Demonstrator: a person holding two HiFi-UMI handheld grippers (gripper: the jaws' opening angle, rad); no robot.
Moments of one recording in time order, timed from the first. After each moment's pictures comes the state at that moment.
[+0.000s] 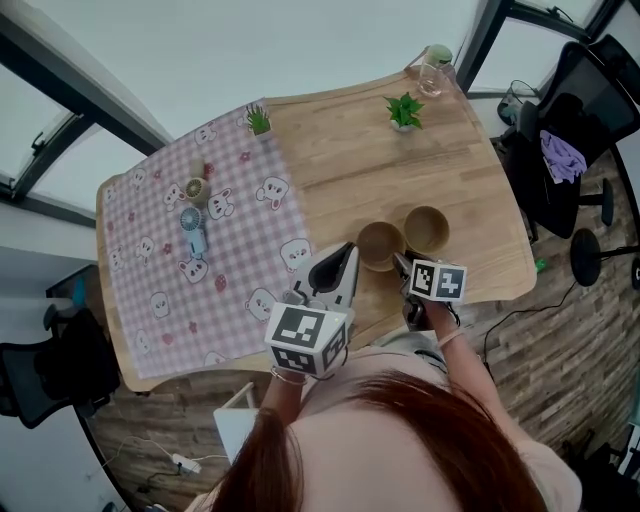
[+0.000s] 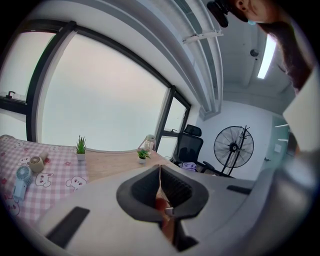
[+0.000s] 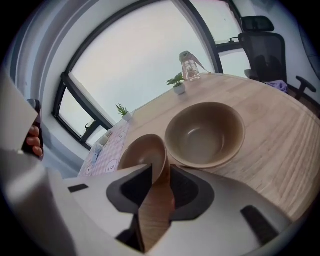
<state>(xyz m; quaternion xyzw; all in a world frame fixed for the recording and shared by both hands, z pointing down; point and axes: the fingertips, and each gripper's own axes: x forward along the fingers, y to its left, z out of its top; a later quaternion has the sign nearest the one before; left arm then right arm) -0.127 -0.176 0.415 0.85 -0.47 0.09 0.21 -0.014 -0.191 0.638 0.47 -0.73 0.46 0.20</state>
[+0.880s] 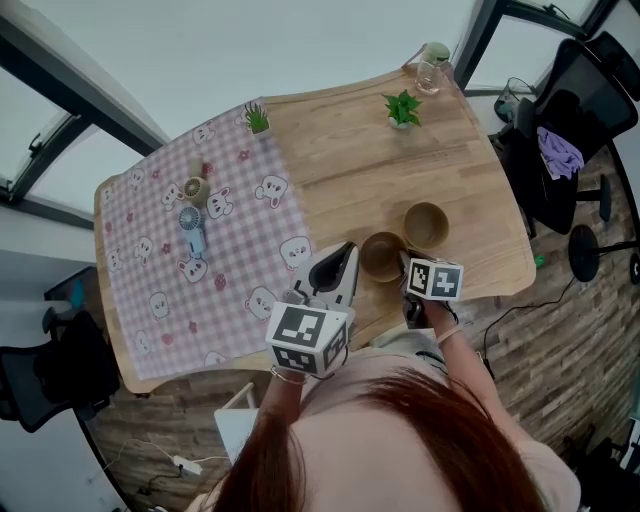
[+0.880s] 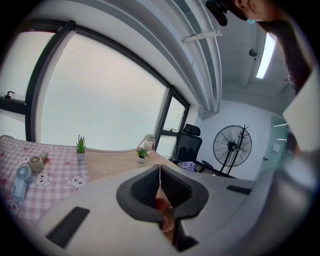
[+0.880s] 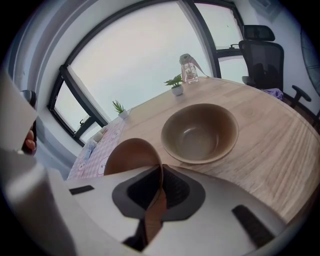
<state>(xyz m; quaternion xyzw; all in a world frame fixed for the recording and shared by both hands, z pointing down) -0.130 -0.172 0.416 0.86 -0.46 0.09 0.21 -0.008 -0.188 0.643 0.49 -0.72 0.44 0.23</state>
